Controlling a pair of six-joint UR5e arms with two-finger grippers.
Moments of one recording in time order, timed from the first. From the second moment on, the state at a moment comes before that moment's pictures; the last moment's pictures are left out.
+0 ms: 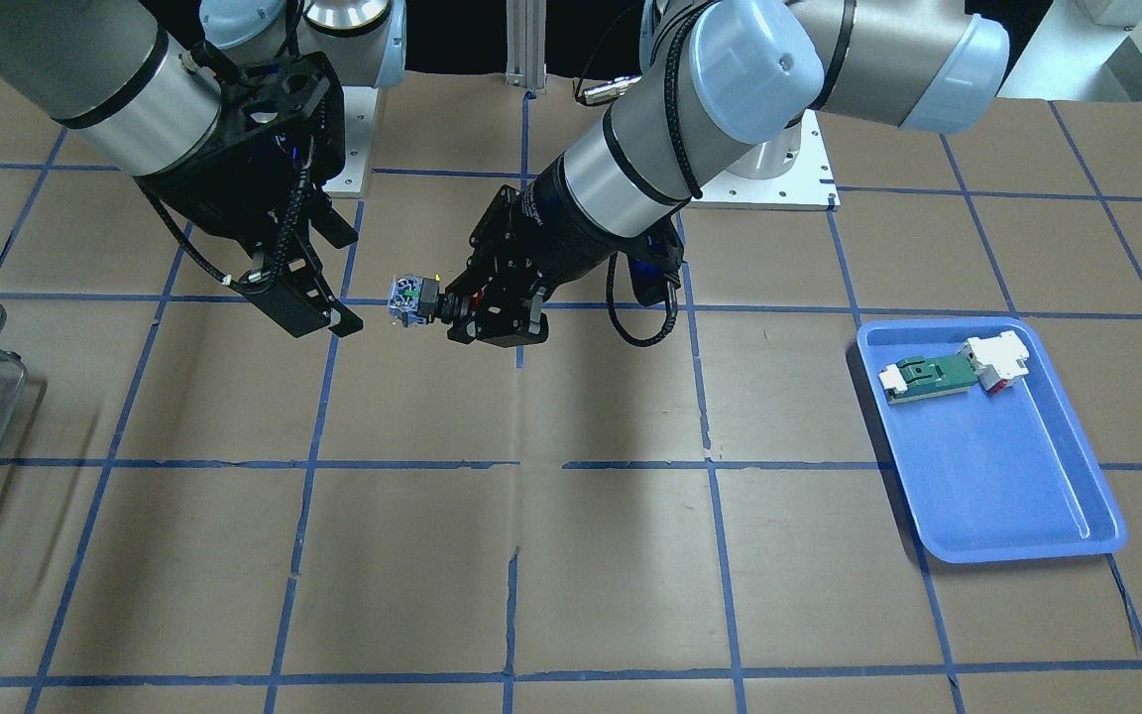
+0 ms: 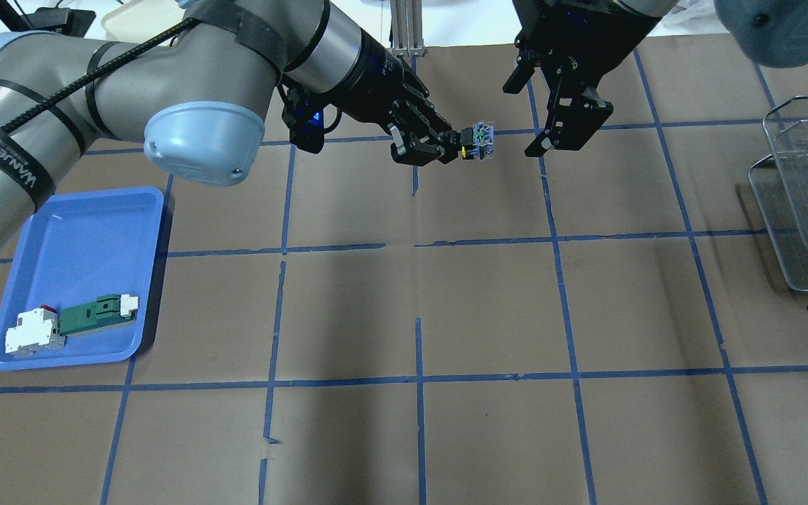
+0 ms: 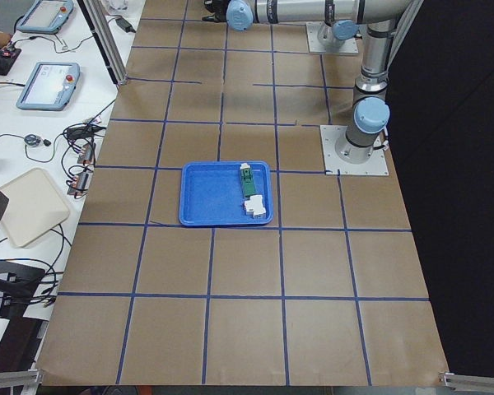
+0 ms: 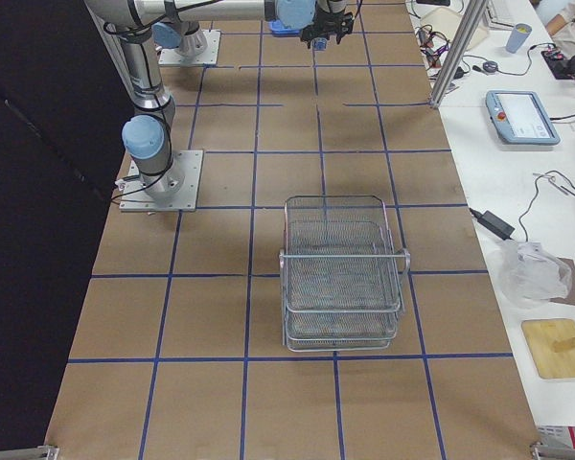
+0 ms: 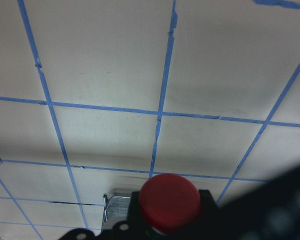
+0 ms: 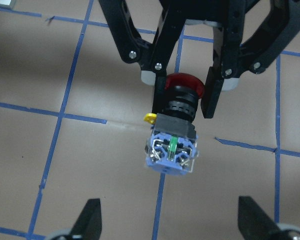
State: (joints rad) left arm -1.80 -1.79 -1.56 -1.17 0.95 -1.98; right arm 1.58 -1.45 1.45 -1.54 -1.15 -1.72
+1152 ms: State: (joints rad) left arm -1.81 -1.75 -1.55 -1.16 0.92 -2.01; right arm 1.59 -1.47 1.49 -1.57 -1.06 -1.55
